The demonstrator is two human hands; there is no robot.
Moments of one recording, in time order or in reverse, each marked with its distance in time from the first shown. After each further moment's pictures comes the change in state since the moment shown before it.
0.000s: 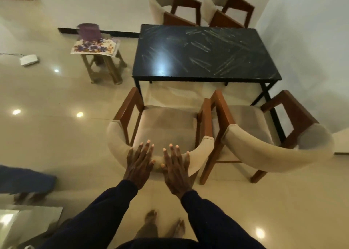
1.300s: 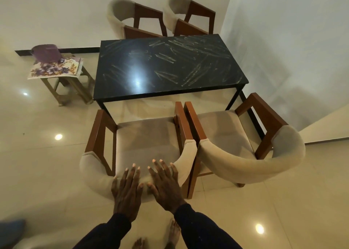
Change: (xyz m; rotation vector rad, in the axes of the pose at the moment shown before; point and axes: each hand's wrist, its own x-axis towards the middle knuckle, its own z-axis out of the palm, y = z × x) left_hand 0.065 0.093 0.029 -0.109 0.006 -0.061; right_hand 0.037 0.110 -0.033 0.062 -0.031 -0.001
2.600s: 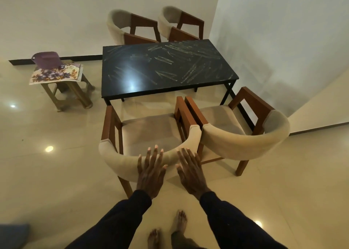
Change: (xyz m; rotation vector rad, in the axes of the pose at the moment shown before) left_hand -0.025 0.008 -0.014 0.061 -0.003 0.261; right_hand -0.076 -0.021 -0.020 0.002 0.244 0.146
